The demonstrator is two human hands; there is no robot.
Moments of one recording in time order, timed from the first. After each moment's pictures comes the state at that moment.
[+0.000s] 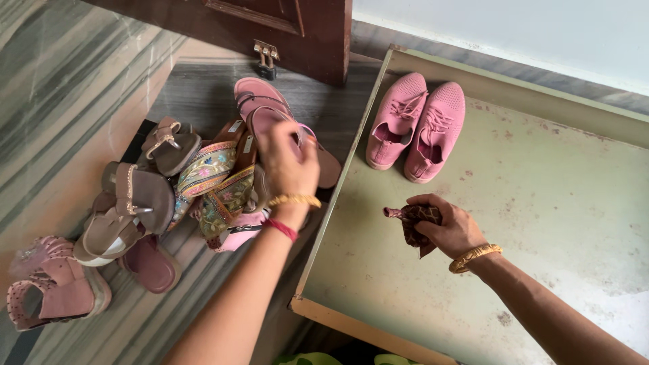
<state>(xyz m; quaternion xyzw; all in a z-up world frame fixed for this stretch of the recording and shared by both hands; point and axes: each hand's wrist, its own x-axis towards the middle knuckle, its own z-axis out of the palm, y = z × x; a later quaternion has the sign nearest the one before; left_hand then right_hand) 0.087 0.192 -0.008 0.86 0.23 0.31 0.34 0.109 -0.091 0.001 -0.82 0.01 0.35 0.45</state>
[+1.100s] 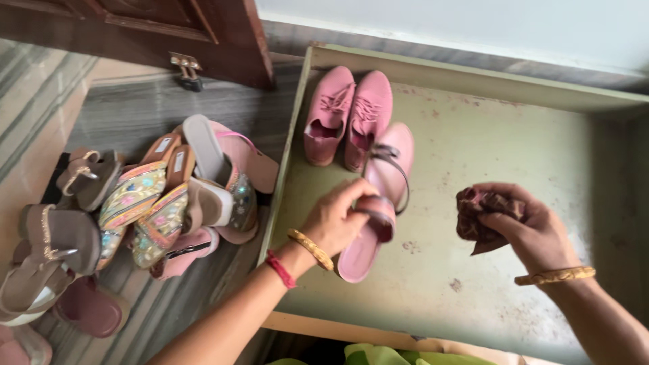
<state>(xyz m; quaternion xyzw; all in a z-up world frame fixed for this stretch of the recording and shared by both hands) 0.064 0.060 0.008 0.81 -0.14 0.01 0.57 0.081 -0.238 0.070 -0.77 0.13 0.18 0.59</state>
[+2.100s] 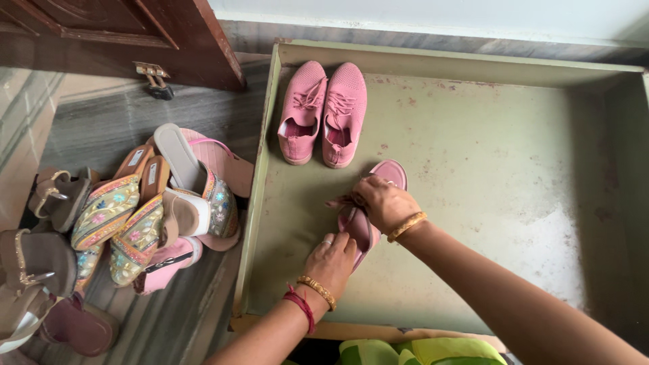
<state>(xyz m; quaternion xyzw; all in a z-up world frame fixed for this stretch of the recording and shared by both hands) -0.009 0.019 -0.108 0.97 -0.19 -0.05 0.13 0.110 -0.144 -0.068 -0.93 -0.27 -0.01 0.26</state>
